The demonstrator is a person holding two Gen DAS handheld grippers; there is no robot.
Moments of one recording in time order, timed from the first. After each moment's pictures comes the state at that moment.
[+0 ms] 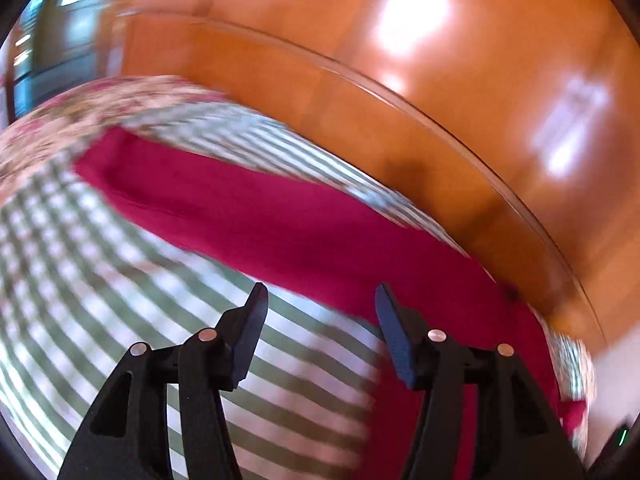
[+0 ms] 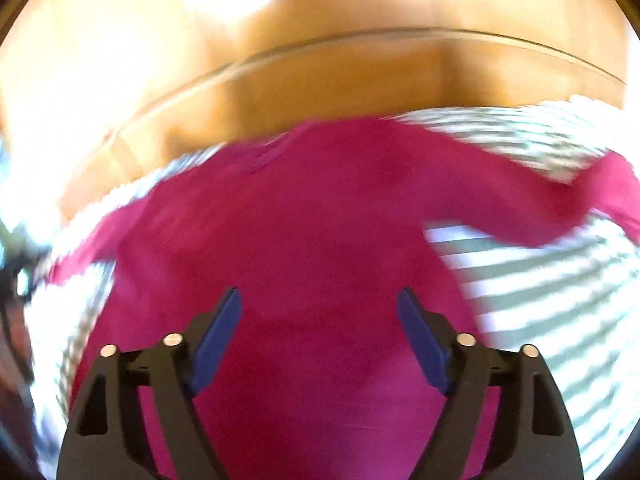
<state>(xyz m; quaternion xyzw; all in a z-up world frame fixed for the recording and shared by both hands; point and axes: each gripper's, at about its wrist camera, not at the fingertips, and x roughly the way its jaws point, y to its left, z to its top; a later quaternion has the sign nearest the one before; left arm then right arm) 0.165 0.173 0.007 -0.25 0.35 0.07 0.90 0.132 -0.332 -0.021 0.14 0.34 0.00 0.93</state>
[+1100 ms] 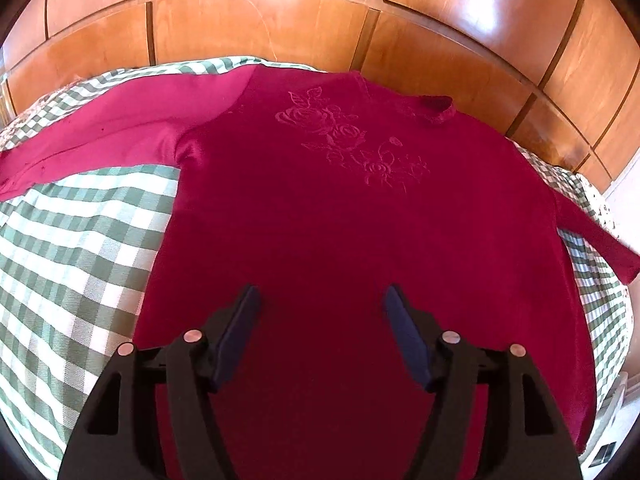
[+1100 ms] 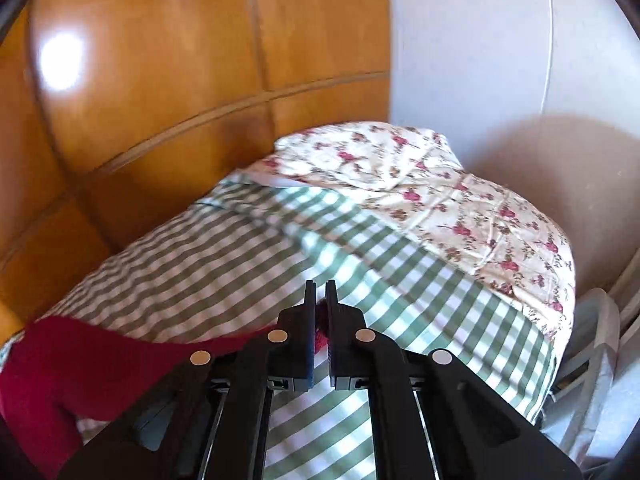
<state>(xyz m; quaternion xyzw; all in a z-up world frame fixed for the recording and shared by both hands) 0.170 0.005 -0.045 -0.09 0.46 -0.04 0.88 0.141 -0.656 0.051 0.15 0.30 -0.33 0.88</state>
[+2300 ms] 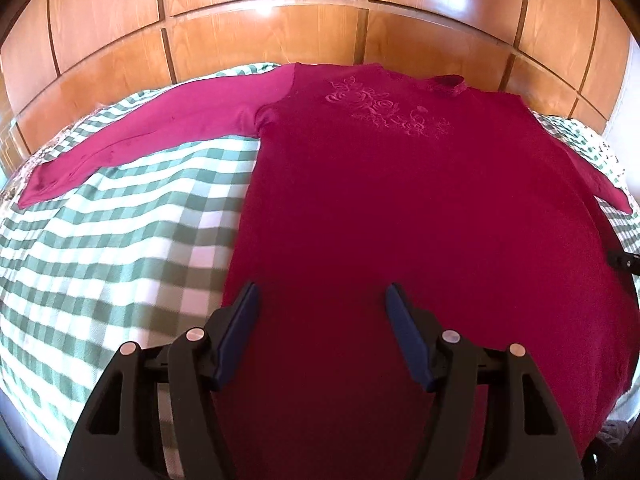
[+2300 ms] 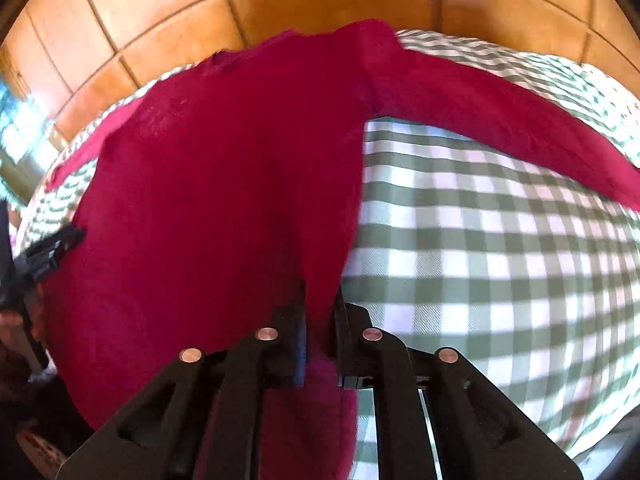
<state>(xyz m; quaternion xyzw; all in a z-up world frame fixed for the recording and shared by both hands) 0.092 0.049 -0.054 0.00 0.44 -0.04 0.90 0.084 -0.363 -0.069 0.07 0.45 0.09 0.88</state>
